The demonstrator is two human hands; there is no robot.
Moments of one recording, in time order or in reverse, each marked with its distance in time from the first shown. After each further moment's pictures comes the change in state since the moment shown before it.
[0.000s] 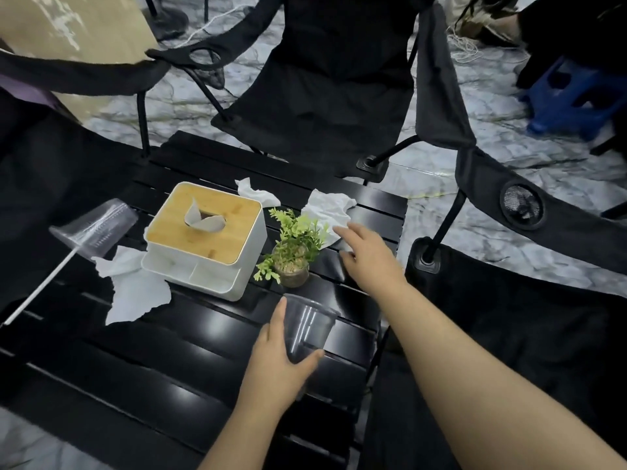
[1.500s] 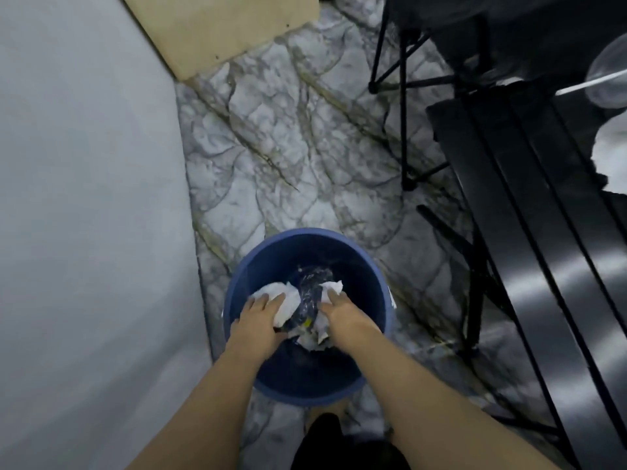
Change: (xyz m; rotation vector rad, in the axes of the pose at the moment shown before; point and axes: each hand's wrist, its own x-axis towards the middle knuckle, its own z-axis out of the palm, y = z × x) left_hand -0.325 -0.444 -0.110 0.067 0.152 -0.814; right_hand -0.314 -0.327 0.389 -0.471 -1.188 -0.731
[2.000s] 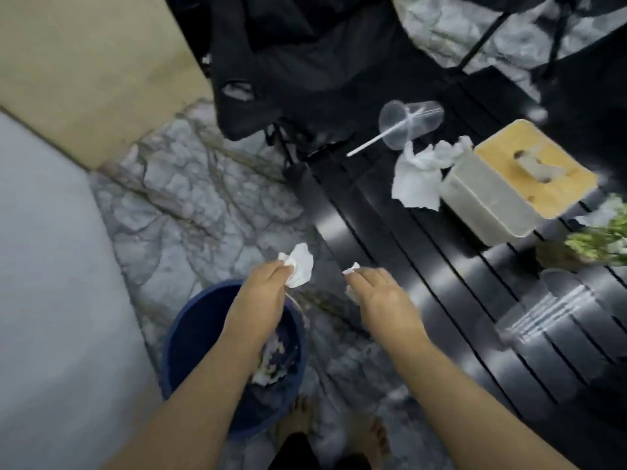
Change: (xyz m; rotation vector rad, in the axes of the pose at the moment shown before) left_hand -0.032 0.220 -0.089 -0.022 0.667 0.829; right_hand -0.195 0.101 -0.125 -0.114 0.855 0.103
